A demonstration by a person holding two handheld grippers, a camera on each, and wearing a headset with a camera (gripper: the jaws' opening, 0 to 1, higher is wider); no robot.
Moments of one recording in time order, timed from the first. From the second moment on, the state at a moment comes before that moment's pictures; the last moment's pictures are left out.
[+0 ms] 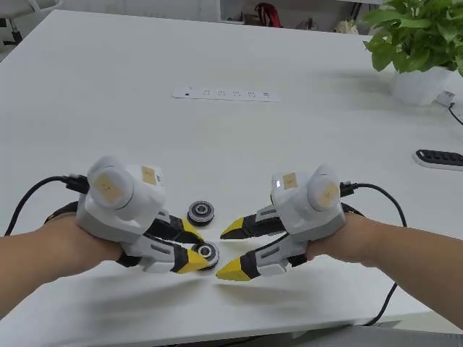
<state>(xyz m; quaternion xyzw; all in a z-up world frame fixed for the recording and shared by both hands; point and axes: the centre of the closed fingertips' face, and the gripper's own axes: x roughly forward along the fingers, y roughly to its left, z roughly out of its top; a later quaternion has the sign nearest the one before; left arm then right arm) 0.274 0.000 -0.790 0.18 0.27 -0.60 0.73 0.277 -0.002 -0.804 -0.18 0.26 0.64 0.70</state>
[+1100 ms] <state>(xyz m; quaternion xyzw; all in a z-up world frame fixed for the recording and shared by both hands) 0.277 0.000 -0.792 0.19 0.25 -0.58 0.75 0.277 0.014 -0.802 -0.16 0.25 0.63 0.71</state>
